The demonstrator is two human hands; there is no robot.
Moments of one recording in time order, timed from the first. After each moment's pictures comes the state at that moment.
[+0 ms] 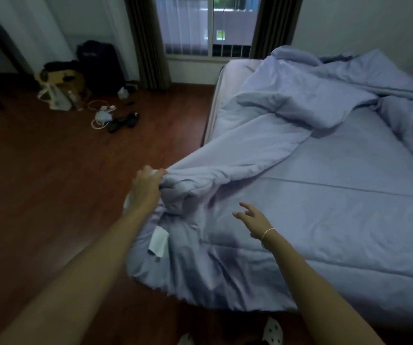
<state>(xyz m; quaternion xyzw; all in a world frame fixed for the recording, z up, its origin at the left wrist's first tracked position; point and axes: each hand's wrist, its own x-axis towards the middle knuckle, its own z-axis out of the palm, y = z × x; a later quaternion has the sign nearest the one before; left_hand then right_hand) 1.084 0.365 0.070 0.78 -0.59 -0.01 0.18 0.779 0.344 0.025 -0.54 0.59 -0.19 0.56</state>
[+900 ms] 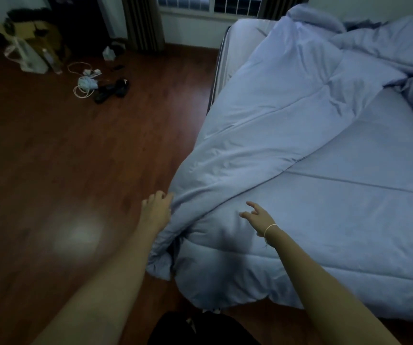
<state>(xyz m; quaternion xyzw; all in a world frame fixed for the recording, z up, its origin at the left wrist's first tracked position) 1.130 0.340 -0.041 0.77 -0.62 -0.14 -0.04 0.837 0.285 -0.036 -0.50 0.67 -0.09 0.54</state>
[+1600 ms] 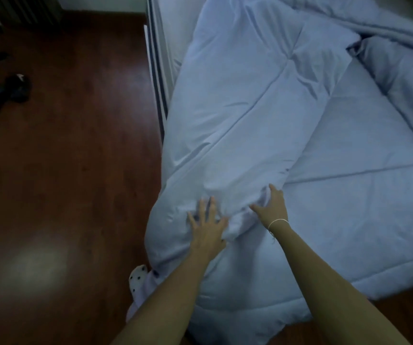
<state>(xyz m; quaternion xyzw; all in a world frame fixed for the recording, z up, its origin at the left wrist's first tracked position) 1.044 0.162 -0.130 0.56 -0.80 -0.22 -0.06 0.858 0.123 -0.086 -0.41 0.83 -0.16 0.34</state>
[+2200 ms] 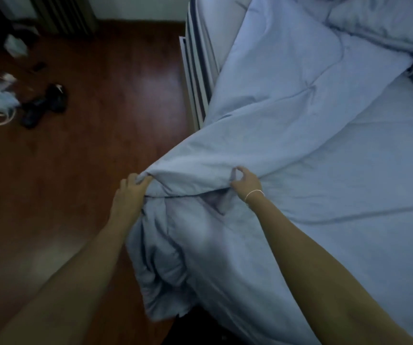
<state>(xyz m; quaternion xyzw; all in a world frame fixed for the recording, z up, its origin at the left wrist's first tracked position) 1.413 -0.024 -0.096 0.66 -0.74 -0.09 0.02 1.105 -0.057 -0.060 -0.47 0.78 -0.16 0.38</state>
